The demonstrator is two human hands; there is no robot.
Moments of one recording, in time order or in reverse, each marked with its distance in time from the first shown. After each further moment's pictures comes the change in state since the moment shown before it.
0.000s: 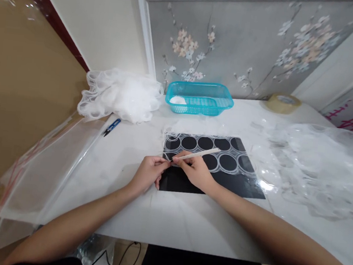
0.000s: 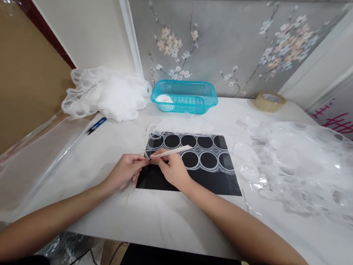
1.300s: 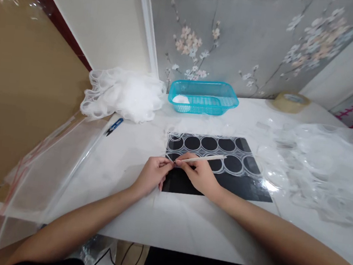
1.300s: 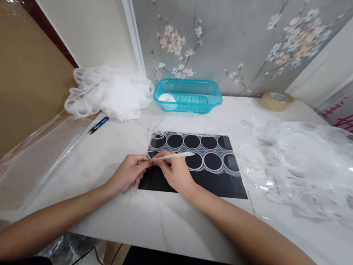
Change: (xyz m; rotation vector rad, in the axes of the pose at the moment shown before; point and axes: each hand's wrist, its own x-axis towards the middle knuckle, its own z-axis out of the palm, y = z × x) left_hand -0.001 -0.001 0.002 0.049 -0.035 0.029; right_hand -0.006 -0.003 -0.001 0.036 0.028 0.036
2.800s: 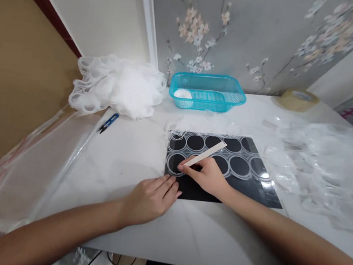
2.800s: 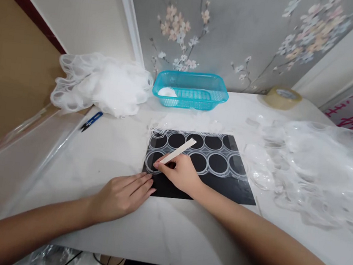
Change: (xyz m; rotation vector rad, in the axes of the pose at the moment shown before) left_hand -0.027 -0.017 -0.014 1.330 0.145 1.366; right_hand 0.008 0.003 -0.008 -0.139 -0.058 0.143
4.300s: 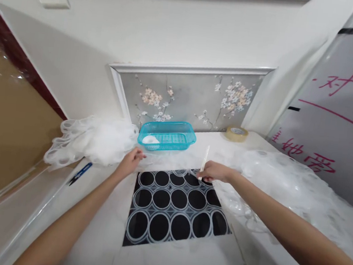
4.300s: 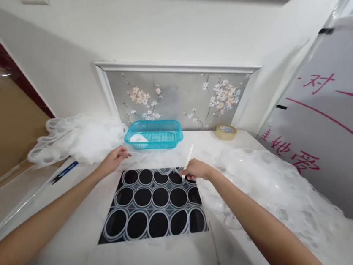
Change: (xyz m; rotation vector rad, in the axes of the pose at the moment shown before) left_hand 0.102 -0.163 0.067 -0.694 -0.056 -0.877; right_hand 0.042 0.044 -0.185 0.043 -0.092 0.454
